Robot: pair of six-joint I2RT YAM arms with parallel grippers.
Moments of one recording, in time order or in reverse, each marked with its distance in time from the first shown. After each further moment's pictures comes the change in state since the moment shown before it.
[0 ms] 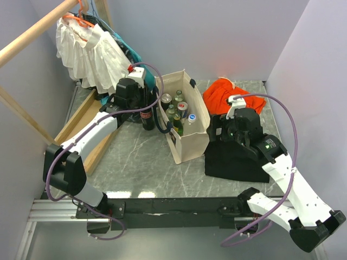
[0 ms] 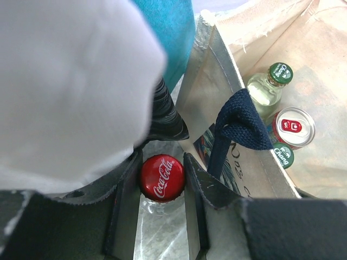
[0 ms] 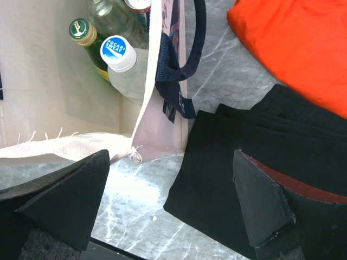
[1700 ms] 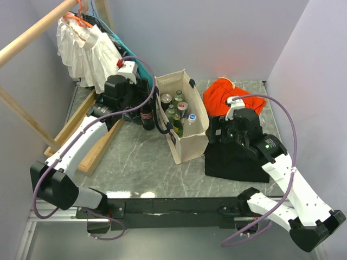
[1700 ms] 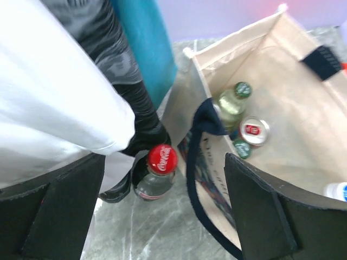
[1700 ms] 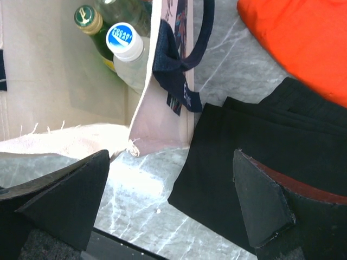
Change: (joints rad) left arm 0.000 -0.143 0.037 -0.113 0.018 -0.061; right arm 0.000 0.003 0.000 -0.023 -0.037 0.005
